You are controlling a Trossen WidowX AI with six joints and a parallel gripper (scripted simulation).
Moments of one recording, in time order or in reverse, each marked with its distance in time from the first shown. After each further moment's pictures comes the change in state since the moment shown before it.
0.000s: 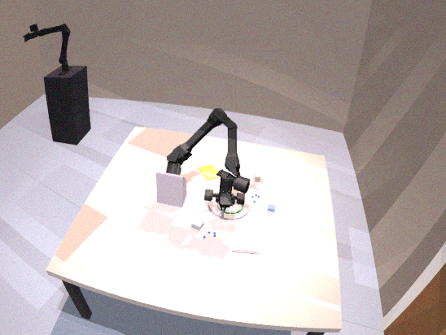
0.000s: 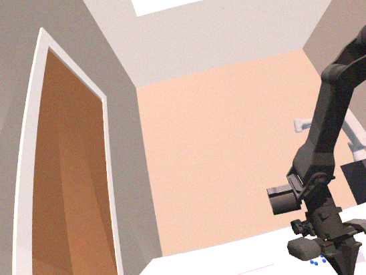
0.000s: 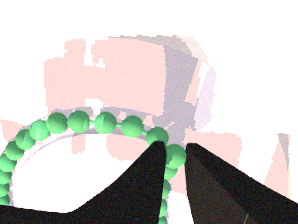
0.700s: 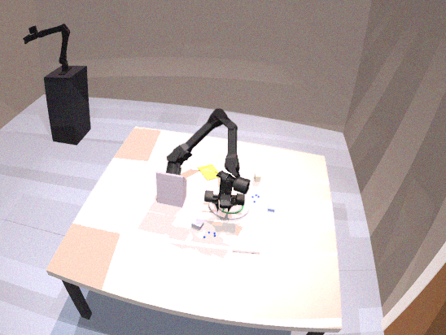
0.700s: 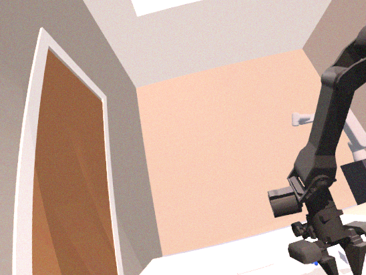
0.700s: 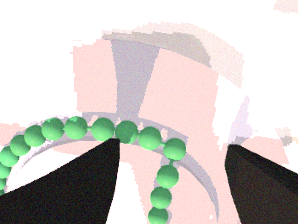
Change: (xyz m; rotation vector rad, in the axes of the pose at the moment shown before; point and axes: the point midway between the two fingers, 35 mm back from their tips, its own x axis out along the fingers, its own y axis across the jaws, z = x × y) arm 0.006 0.000 0.001 -0.009 -0.004 0.001
